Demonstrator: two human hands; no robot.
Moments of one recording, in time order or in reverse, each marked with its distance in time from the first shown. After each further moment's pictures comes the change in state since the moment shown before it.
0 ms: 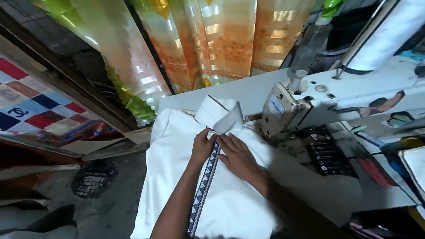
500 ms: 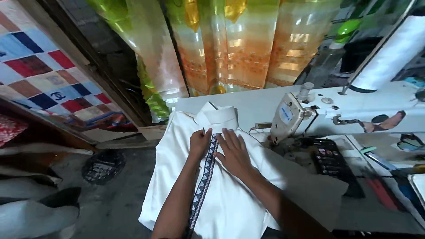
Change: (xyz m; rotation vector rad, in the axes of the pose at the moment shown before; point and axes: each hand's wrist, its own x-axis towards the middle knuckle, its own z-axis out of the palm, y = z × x) left_hand -0.002 -0.006 -0.037 0.137 0.256 -0.183; right_hand 0.026 -0.021 0.013 -0.061 0.051 -0.064
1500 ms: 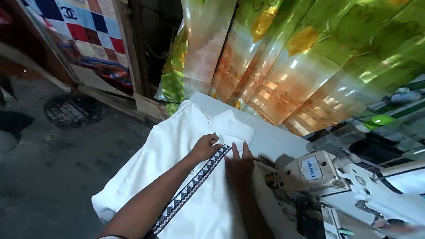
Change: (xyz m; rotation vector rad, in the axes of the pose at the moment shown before) left_hand 0.004 0.004 0.002 -0.130 -0.211 0.037; right_hand 0.026 0.035 -0.004 -0.137 0.206 -0.014
